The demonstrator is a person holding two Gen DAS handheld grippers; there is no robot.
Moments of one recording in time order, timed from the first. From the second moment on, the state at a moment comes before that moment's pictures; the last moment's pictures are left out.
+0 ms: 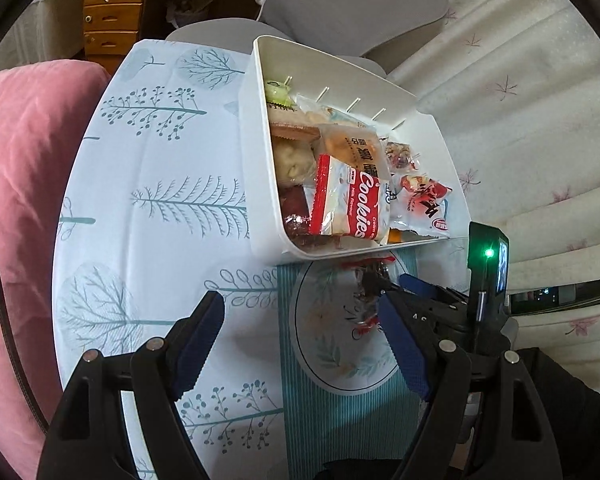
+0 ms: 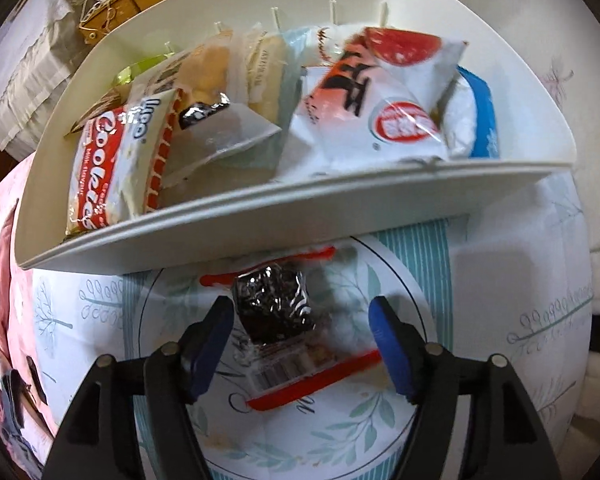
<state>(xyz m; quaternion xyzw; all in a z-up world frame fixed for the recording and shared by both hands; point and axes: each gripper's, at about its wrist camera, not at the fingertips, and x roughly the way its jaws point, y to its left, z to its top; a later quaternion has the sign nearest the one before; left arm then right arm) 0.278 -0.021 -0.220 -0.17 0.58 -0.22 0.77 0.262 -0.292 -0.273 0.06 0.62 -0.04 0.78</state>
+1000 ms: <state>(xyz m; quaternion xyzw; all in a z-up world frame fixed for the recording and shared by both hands) 0.260 -0.016 -0.202 -0.13 0.59 -0.20 0.77 0.275 -0.237 -0.260 0.04 0.61 -0.02 0.79</state>
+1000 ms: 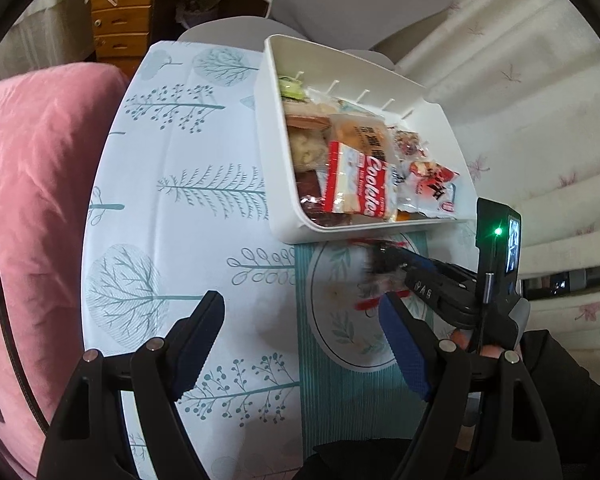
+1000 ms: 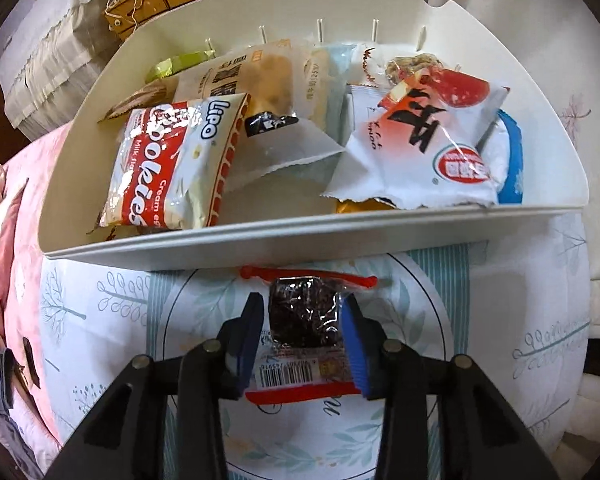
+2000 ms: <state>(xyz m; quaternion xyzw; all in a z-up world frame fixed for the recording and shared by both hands) 0.228 -0.057 -0.217 -0.10 0.62 -0.23 0.75 0.211 -0.293 -0.174 0.05 0.55 -0.01 0.83</state>
